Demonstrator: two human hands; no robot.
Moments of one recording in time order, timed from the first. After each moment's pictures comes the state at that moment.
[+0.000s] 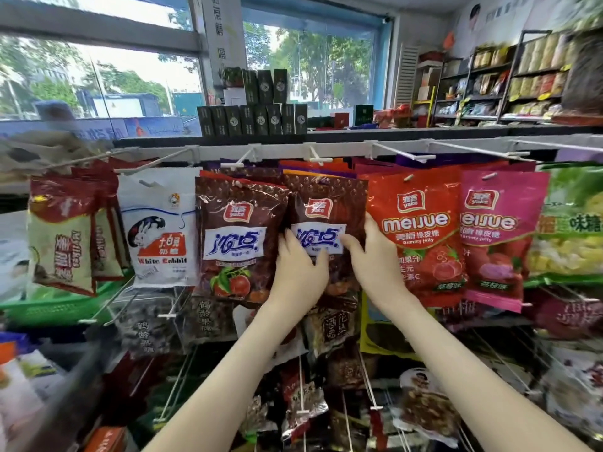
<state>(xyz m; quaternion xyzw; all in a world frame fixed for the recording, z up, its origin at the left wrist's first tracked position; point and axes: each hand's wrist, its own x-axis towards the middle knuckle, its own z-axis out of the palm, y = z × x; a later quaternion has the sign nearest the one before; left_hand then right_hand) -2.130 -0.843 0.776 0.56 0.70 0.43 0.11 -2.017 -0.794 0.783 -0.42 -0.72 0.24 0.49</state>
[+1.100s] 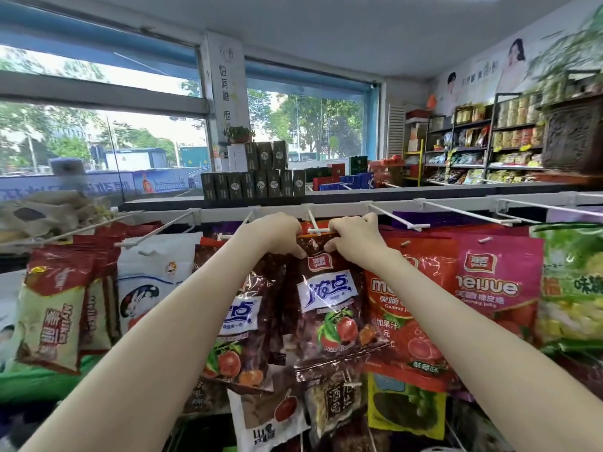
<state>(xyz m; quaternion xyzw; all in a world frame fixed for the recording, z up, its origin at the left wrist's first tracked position) -2.193 -0.762 0.926 0.69 0.72 0.02 -0.08 -2.046 -0.710 0.894 -0.43 -0.86 -0.05 0.26</state>
